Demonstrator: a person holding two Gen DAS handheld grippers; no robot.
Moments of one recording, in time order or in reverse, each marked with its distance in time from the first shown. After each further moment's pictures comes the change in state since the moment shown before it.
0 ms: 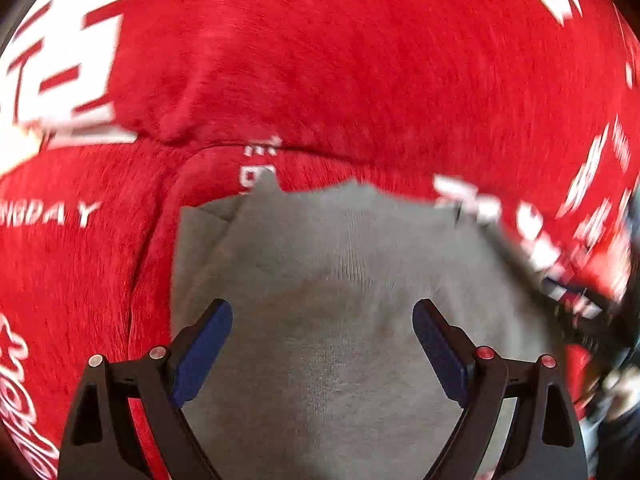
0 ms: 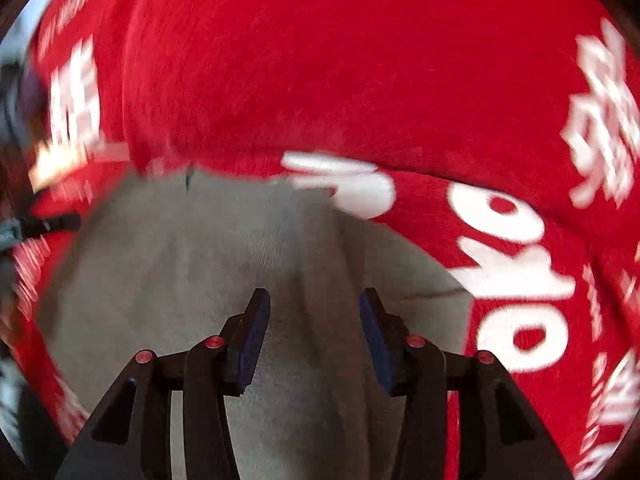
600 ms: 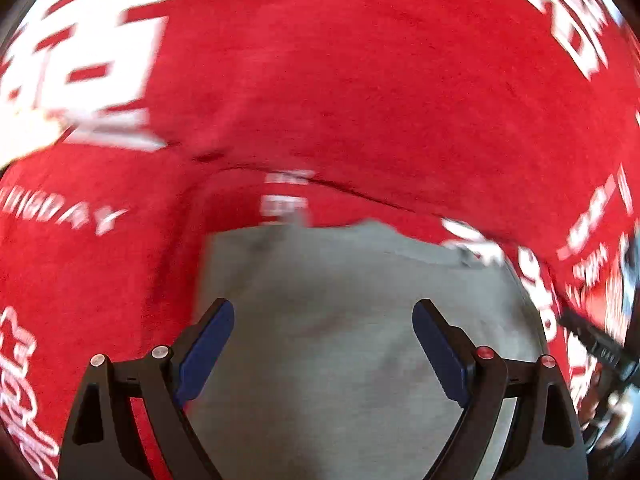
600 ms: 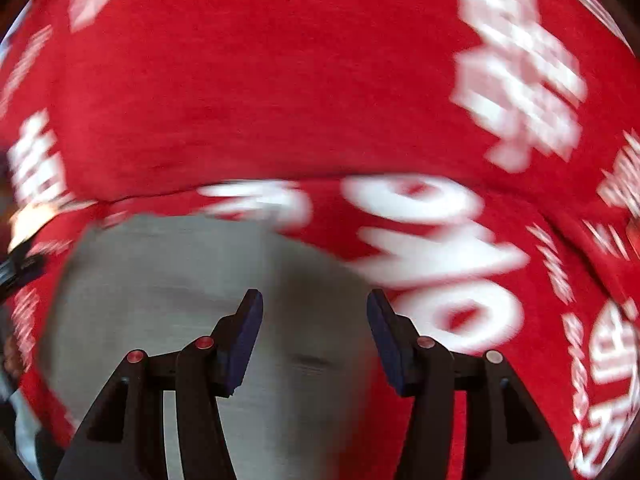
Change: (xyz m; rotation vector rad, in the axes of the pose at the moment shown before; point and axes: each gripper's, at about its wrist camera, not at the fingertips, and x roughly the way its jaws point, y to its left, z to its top) left arm -0.024 0.018 0.015 -0.090 -0.080 -0.031; right arm -0.042 -0.062 0.009 0.231 -0.102 0.148
